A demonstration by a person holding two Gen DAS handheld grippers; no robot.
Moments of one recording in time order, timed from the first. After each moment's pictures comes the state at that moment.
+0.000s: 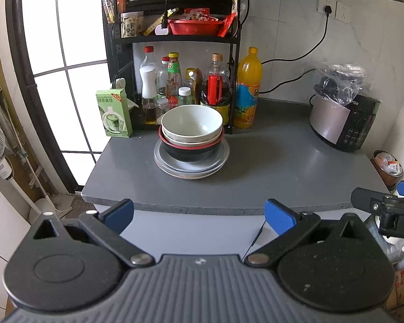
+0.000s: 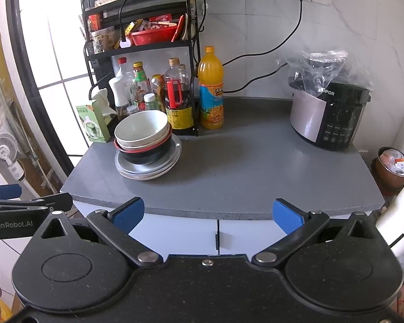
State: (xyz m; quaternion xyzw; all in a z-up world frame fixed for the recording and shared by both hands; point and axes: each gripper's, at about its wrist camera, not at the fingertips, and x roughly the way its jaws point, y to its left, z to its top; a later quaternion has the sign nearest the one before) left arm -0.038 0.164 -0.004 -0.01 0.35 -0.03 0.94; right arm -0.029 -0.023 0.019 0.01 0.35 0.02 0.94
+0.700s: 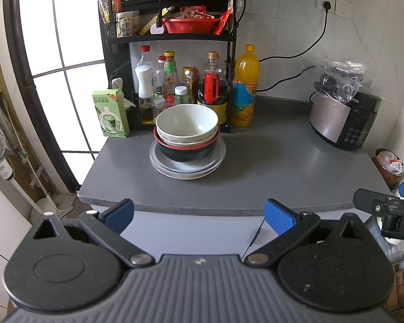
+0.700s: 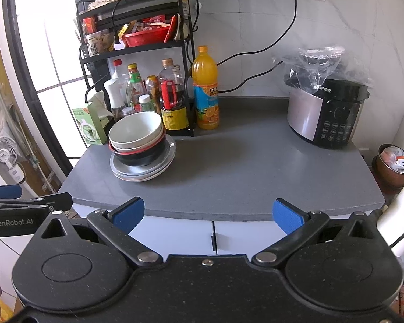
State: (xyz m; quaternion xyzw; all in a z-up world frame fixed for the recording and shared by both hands) left arm -0.030 0.149 -0.005 0.00 0.35 -0.03 0.94; right arm -0.024 -0.044 0.015 0.02 0.35 0.02 0.94
